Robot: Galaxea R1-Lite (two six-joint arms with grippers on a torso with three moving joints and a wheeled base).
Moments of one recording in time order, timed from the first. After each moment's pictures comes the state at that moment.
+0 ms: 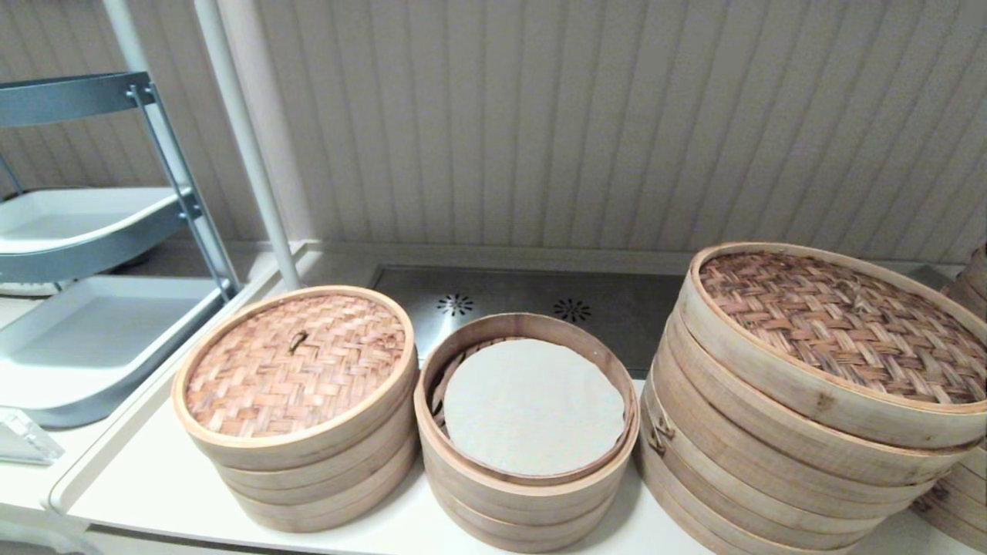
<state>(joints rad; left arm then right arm) 0.00 0.00 0.00 -0.05 -0.02 0.07 0.00 0.01 0.00 -0.03 0.02 -0.04</state>
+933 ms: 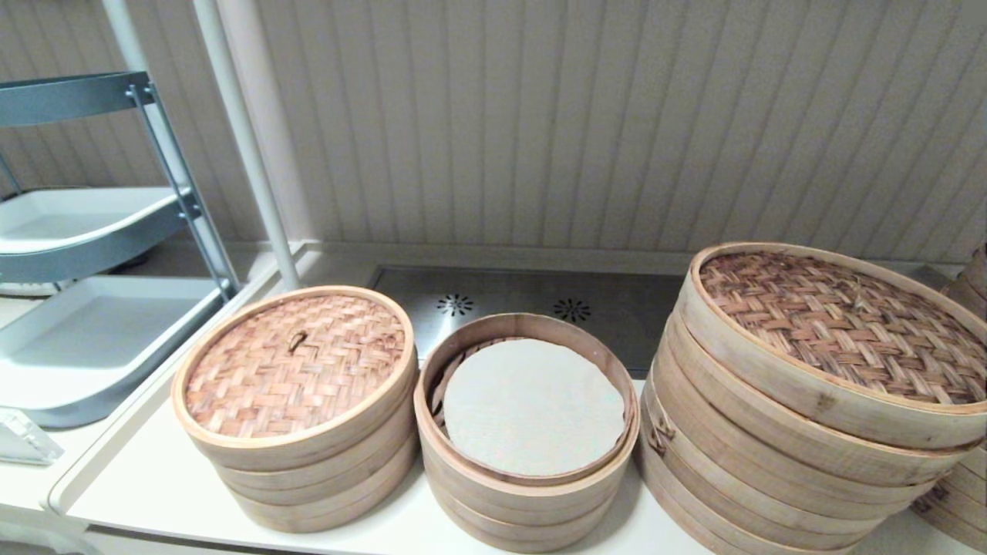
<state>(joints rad) 0.00 0.00 0.00 -0.06 -0.01 0.02 0.00 0.01 0.00 -0.03 0.02 -0.04</state>
